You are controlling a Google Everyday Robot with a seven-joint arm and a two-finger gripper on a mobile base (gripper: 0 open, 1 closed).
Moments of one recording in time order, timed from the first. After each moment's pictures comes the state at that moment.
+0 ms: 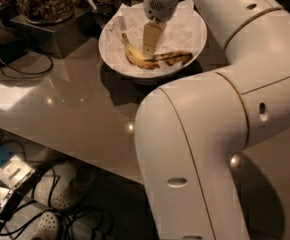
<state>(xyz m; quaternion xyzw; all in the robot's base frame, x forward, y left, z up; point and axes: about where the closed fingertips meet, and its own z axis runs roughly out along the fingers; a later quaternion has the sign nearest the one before) 0.698 -0.043 0.914 -0.58 0.81 0.03 0.09</state>
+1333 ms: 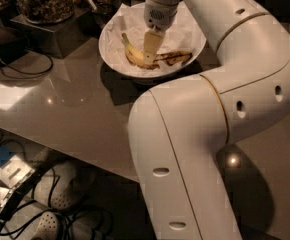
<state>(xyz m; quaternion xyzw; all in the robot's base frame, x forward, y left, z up) 0.704 -0.044 0.887 -0.58 0.81 0.05 0.07</state>
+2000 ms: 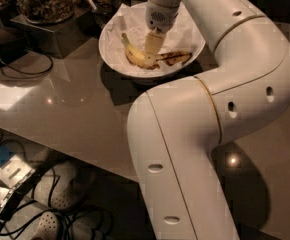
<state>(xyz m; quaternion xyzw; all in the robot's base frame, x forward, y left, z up) 0.709 -0.046 0.879 -0.58 0.81 0.05 0.07</state>
